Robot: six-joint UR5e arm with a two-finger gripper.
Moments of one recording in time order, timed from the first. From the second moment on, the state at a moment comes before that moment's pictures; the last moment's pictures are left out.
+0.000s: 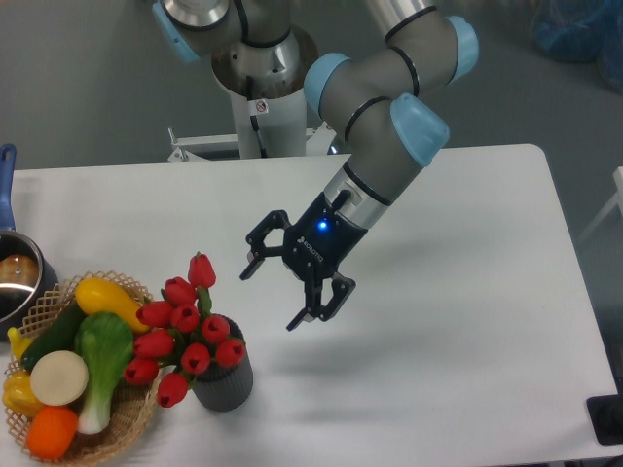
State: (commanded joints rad) arm 2.56 -1.89 -1.73 -1.00 0.52 1.27
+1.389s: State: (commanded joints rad) arm 2.51 -1.97 -1.70 -0.98 0.44 1.28
